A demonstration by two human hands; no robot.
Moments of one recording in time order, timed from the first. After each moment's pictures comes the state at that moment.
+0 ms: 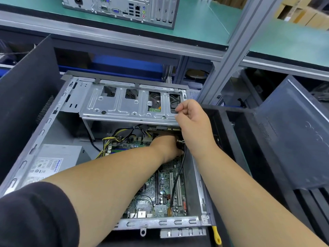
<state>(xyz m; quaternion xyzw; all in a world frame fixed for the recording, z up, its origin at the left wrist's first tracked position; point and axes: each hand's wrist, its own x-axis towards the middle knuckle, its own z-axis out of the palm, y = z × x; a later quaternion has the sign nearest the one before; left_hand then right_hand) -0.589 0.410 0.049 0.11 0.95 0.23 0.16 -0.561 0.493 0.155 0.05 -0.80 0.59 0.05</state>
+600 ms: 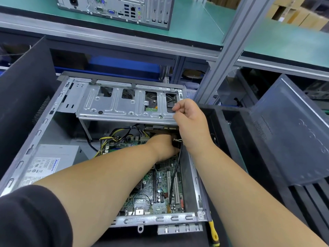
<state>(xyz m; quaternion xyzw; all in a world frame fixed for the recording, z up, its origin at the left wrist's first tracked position) -0.582 0.403 0.065 0.12 0.94 0.26 0.18 -0.563 0.495 0.153 0.05 -0.80 0.59 0.06</state>
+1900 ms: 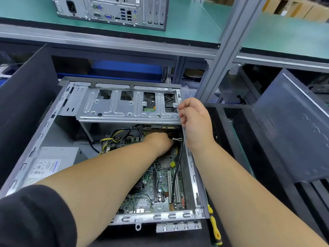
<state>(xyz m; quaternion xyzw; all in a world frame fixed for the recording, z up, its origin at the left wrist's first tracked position) -0.589 0.404 0.077 0.02 0.96 0.14 0.24 -0.566 0.501 0.154 -0.03 -0.71 0.70 0.06</state>
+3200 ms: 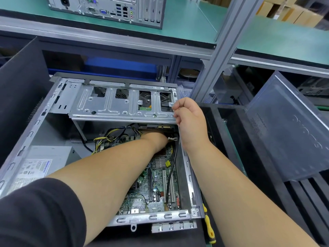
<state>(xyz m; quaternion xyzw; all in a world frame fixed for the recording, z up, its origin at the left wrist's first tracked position) -0.602 0.407 0.068 0.03 0.95 0.16 0.25 -0.568 0.500 0.149 -0.01 -0.74 0.67 0.06</state>
